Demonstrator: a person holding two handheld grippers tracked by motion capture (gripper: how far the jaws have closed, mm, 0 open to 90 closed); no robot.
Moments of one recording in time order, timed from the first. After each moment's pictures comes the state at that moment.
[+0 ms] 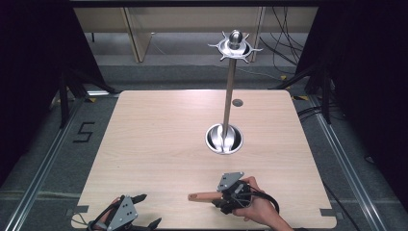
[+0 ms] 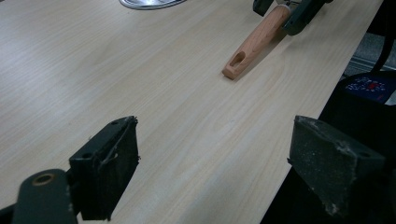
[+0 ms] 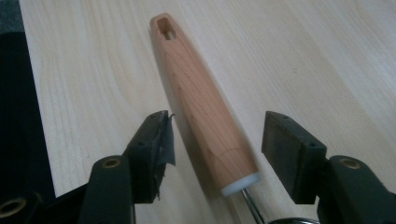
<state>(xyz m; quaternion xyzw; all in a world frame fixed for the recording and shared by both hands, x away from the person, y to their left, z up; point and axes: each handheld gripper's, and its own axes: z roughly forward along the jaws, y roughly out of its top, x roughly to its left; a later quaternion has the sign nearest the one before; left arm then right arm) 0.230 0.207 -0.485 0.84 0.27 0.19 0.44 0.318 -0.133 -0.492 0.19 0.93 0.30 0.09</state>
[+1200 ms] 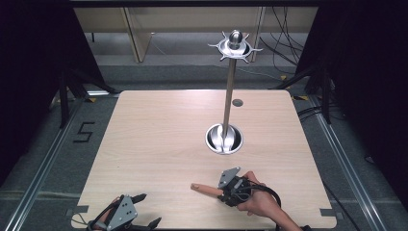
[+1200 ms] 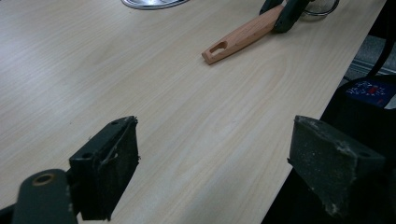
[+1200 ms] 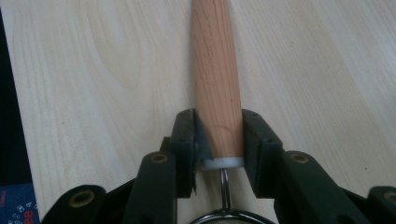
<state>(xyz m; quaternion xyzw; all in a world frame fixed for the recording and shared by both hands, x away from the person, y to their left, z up) 0.231 0.208 -0.483 0.84 0.27 0.19 0.43 0.333 -0.138 -0.490 0.17 0.95 0.24 0.06</state>
